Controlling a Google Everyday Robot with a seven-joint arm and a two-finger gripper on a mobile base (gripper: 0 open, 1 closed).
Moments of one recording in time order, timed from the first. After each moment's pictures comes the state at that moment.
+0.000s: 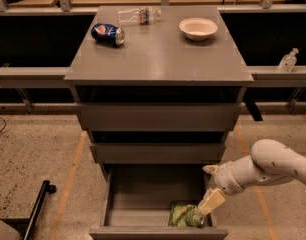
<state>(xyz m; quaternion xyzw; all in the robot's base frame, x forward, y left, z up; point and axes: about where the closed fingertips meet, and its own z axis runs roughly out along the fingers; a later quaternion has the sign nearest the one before) 0.458 -0.166 0.530 -0.50 0.79 0.28 0.21</state>
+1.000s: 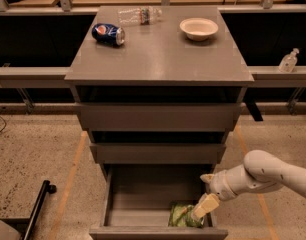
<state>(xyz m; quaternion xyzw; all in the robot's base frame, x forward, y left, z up) 0.465 -0.165 0.464 -0.46 0.81 0.31 0.20</state>
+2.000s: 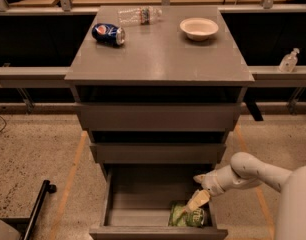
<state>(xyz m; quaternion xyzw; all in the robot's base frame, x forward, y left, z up) 0.514 -0.165 0.364 -0.44 0.81 0.35 0.18</state>
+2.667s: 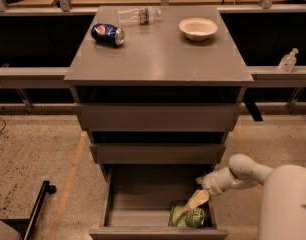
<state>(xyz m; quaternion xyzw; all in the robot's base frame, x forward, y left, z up) 0.538 -0.176 0.319 -0.42 0.82 0.35 0.16</state>
